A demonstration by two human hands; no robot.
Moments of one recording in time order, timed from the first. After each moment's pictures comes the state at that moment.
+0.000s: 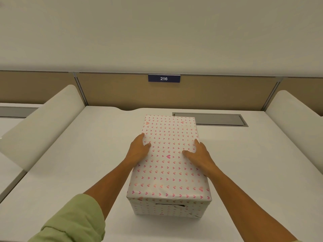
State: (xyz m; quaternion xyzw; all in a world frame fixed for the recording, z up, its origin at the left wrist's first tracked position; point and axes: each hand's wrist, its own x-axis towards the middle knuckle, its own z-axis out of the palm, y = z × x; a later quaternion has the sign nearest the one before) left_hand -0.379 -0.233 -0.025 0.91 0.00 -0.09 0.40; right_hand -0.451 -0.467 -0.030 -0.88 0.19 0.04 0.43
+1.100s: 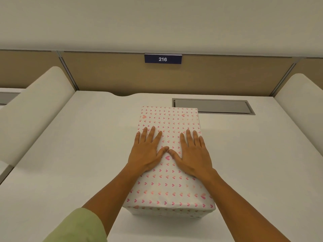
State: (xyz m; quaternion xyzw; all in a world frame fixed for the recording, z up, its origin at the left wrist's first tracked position) left_hand -0.373 -0.260 -0.069 0.98 -0.21 0.00 0.05; right_hand -0.431 -0.448 -0.066 -1.00 0.04 0.00 0.05
